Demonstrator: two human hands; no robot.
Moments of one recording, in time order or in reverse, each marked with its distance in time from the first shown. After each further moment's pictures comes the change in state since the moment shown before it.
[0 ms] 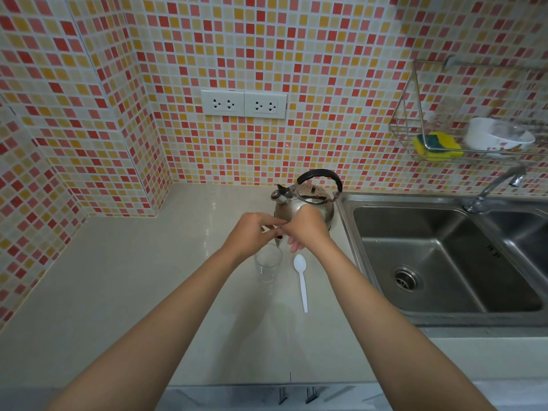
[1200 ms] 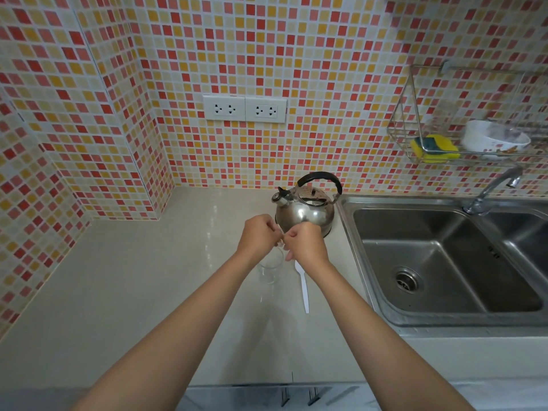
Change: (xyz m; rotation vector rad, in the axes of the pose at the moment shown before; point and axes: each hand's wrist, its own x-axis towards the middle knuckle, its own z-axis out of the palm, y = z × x) left_hand 0.000 0.024 0.014 -0.124 0.128 -0.381; right_hand -0.029 0.023 0.025 0.182 0.232 -0.227
